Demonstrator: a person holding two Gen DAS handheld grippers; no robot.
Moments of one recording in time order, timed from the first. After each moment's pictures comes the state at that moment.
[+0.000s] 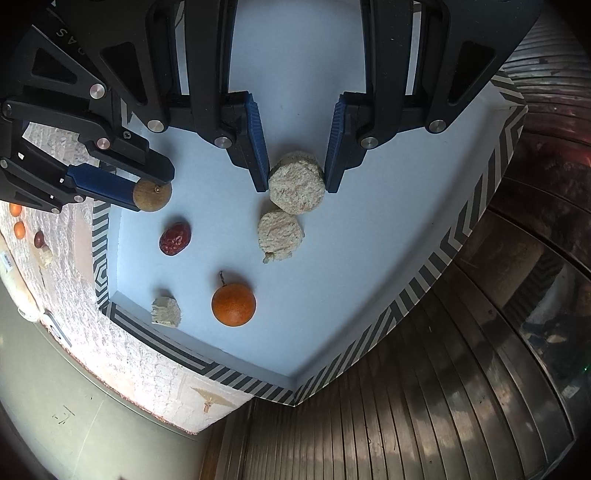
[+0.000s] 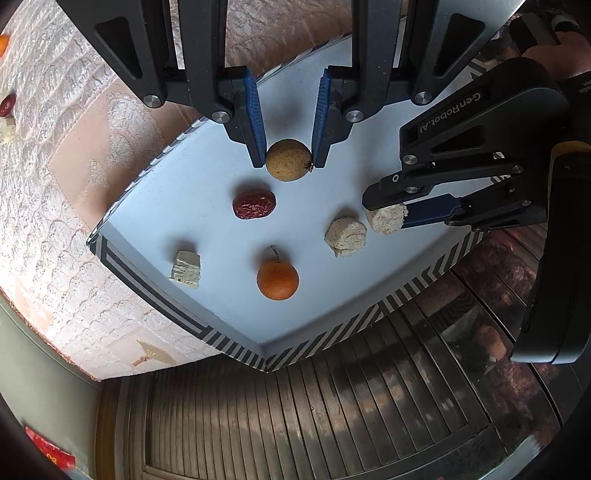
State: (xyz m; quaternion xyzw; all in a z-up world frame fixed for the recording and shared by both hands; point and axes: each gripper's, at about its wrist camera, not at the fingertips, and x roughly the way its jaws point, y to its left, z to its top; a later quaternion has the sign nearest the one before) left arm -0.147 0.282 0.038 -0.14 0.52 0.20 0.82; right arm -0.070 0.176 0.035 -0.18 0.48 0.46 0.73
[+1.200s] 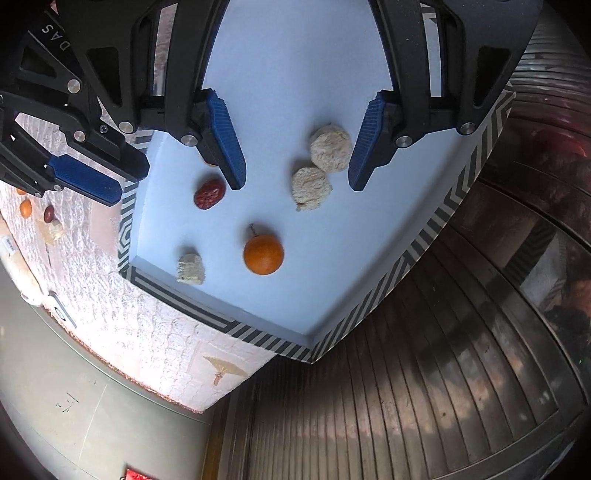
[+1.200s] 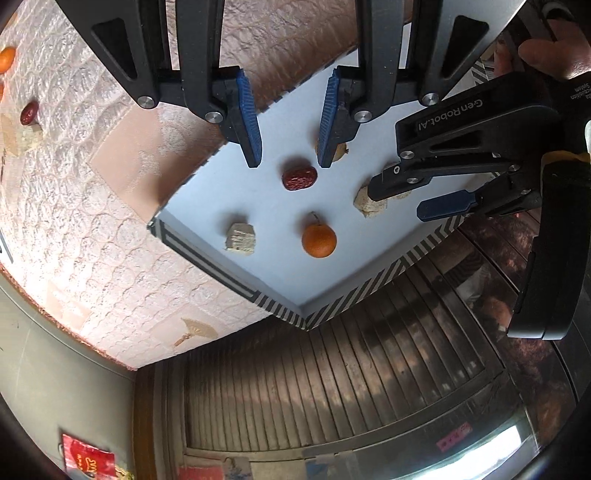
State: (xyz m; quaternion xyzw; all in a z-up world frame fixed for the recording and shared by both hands) left arm -0.110 0.264 0.067 -0.13 0.49 0.21 0.84; right arm -0.050 0.136 0.065 -0.13 0.45 0.43 0.77
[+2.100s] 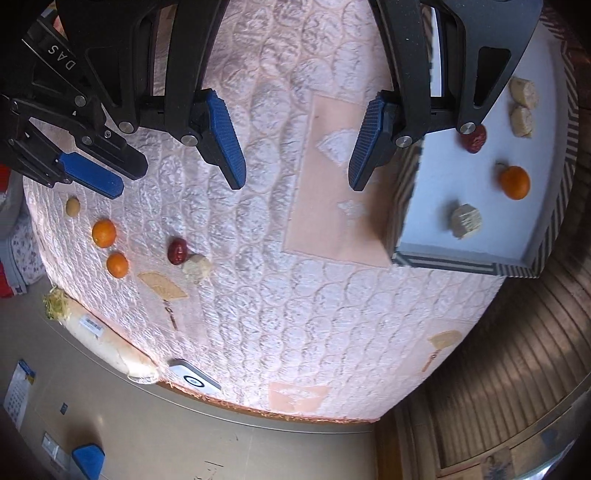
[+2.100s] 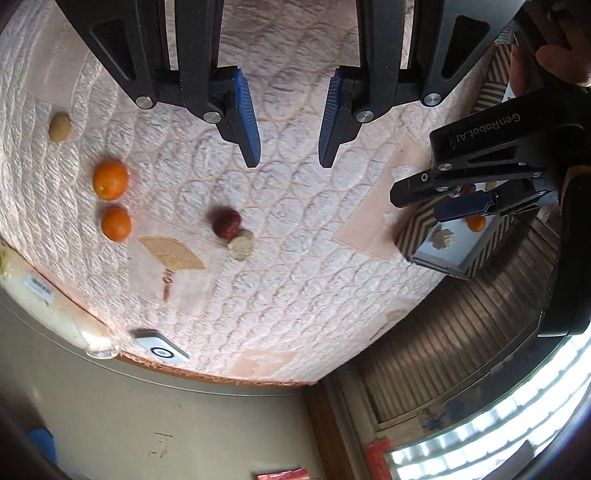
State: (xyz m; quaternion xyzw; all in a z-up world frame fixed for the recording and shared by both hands) left arm -0.003 0.090 0.064 -0.05 0.52 0.02 0.86; right arm -0.005 -0.066 0.067 -0.02 0.48 0.25 0.84
